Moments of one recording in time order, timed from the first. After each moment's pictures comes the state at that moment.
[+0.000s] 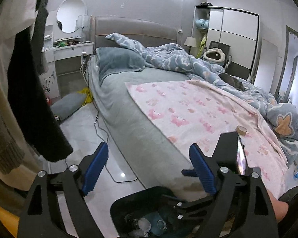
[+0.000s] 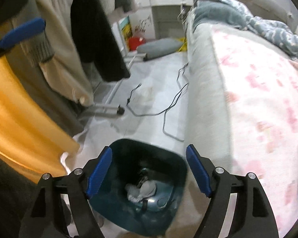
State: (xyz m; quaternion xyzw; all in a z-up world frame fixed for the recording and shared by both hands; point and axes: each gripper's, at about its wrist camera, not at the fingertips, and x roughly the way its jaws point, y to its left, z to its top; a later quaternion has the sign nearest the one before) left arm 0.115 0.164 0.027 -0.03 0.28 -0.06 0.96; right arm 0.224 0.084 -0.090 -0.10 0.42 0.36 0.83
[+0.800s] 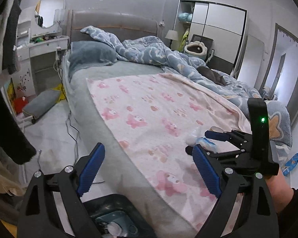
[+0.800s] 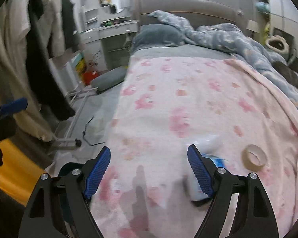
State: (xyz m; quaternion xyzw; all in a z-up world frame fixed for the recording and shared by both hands) left arm 0.163 0.065 0.014 -0.05 0.31 -0.13 0.94; right arm 0.278 -0.093 -0.043 -0.03 0.36 0.23 0.91
